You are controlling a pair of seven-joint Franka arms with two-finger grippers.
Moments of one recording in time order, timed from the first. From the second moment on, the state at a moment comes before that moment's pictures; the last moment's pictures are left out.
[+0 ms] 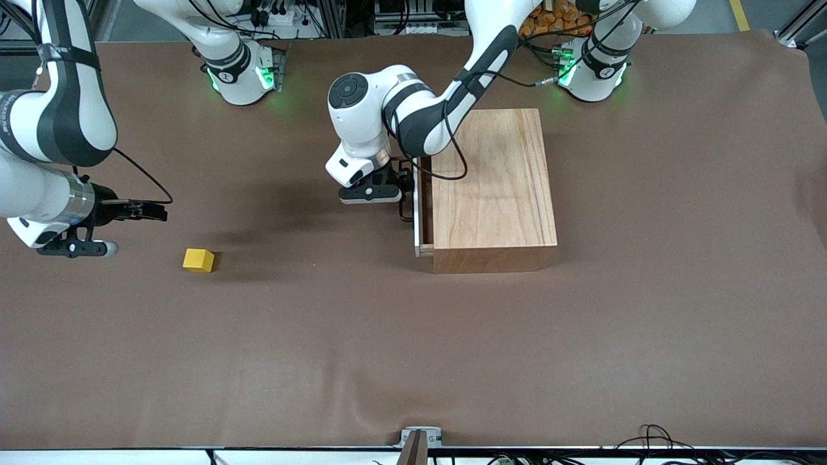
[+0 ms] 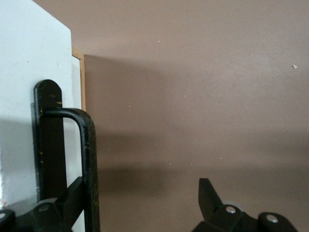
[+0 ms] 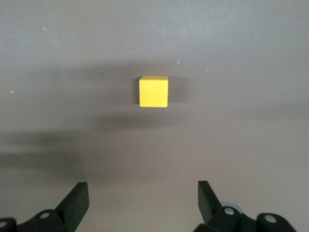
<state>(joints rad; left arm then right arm) -1.03 0.77 0.06 -1.26 0.09 2.02 -1.01 -0.08 0.16 -0.01 -1.88 0.02 1.80 -0.05</state>
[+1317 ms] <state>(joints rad) -1.04 0.78 0.06 -1.26 0.09 2.16 -1.02 -0.07 0.44 0.00 -1.92 0.02 2.28 -0.05</state>
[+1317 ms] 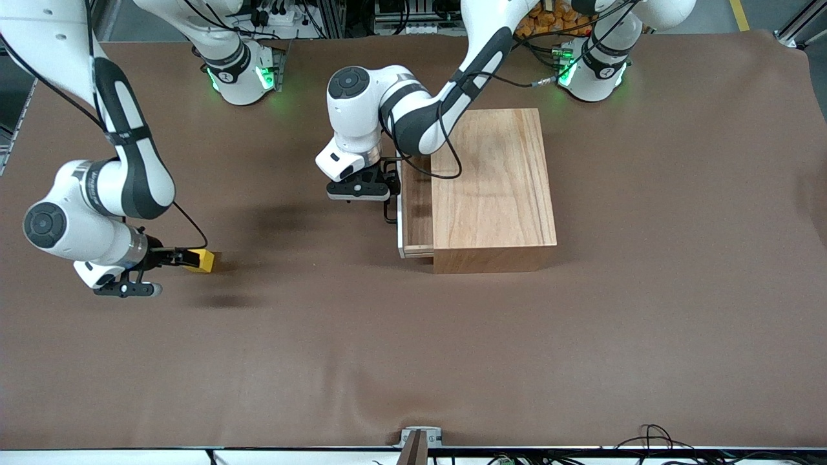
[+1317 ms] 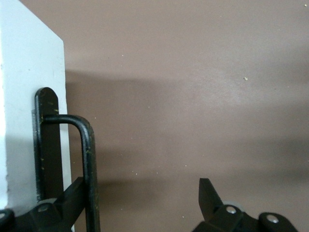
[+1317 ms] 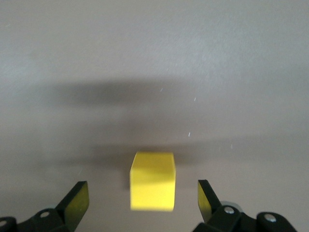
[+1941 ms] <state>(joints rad) -1.05 0.79 0.04 -1.26 0.09 2.25 -1.02 -0.09 0.55 -0.01 -1.93 0.03 2.33 -0.05</state>
